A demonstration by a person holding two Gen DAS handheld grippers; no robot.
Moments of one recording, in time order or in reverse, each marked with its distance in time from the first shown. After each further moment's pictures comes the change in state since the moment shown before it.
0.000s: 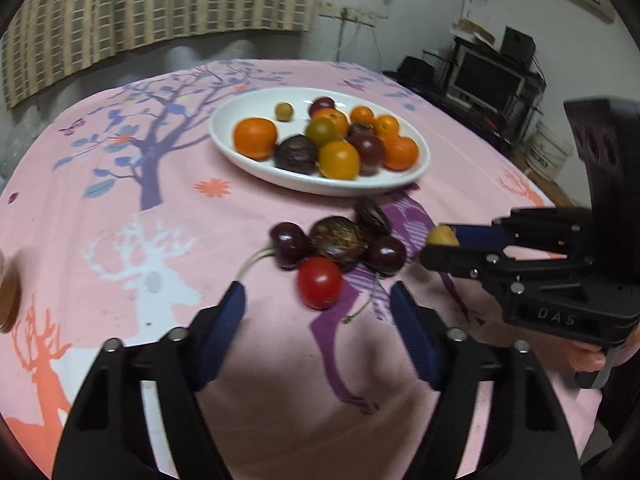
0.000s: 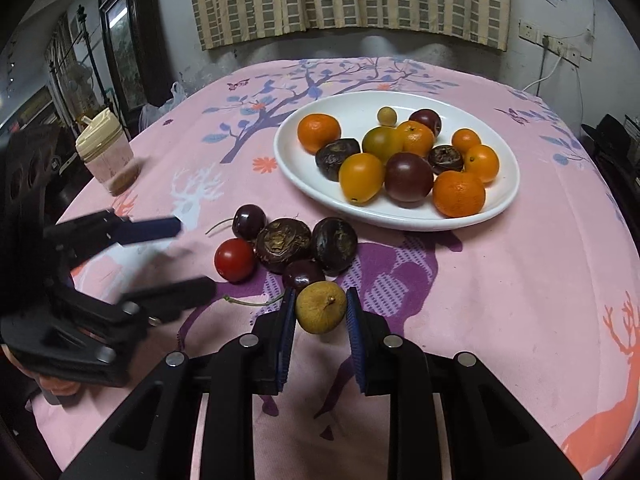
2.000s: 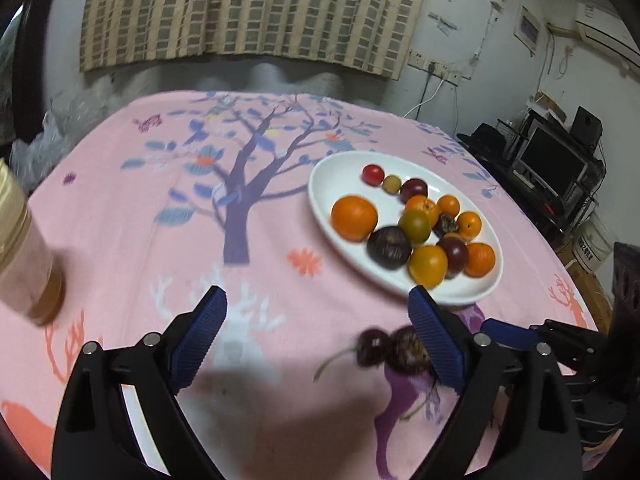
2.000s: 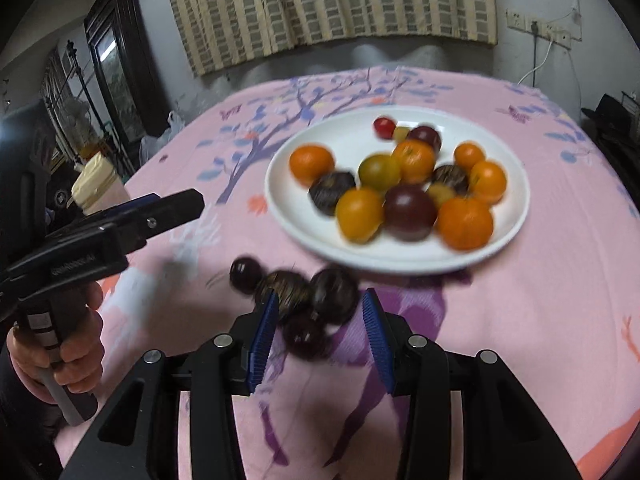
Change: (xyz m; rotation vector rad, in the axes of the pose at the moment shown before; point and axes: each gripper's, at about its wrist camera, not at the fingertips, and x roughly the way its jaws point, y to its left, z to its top) left arm -0.015 0.054 0.042 -0.273 -0.129 0.169; right arm 0.014 -0.006 0.016 0.086 -0.021 0.064
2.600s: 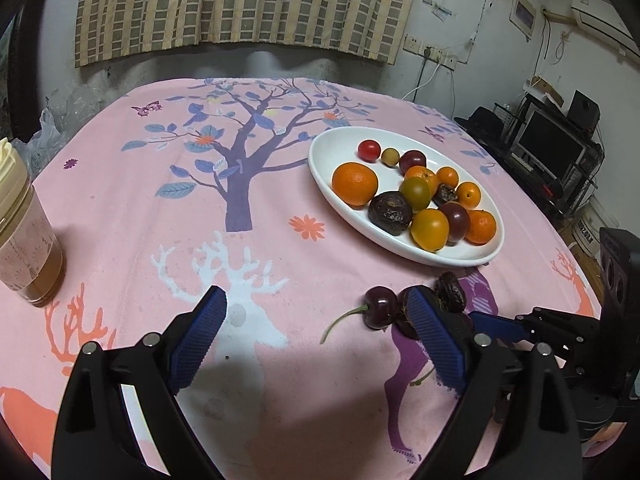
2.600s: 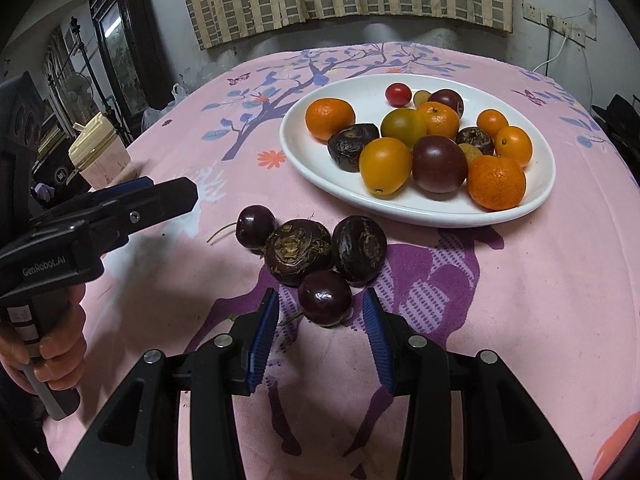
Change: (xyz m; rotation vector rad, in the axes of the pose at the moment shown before) left arm -0.003 0.001 -0.019 0.036 0.031 0.005; right arm 0.016 0.010 -0.013 -0.047 0.048 -0.013
